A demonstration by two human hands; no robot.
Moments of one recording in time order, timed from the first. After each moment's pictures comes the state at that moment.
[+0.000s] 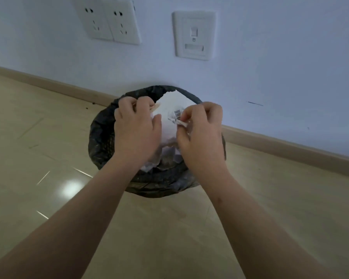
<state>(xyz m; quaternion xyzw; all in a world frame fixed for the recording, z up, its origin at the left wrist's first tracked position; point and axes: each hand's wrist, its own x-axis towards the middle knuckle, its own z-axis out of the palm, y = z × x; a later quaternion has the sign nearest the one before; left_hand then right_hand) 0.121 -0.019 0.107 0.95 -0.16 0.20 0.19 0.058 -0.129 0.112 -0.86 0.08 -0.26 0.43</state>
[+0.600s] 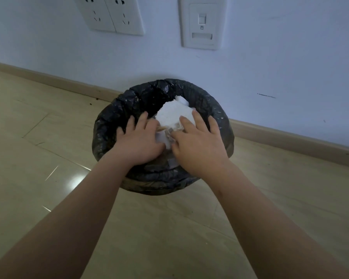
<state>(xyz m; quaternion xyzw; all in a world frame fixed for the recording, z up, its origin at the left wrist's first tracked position) 0.146 0.004 0.087 0.98 -0.14 -0.15 0.01 0.075 -0.125 0.097 -0.99 -0.02 0.04 0.12</state>
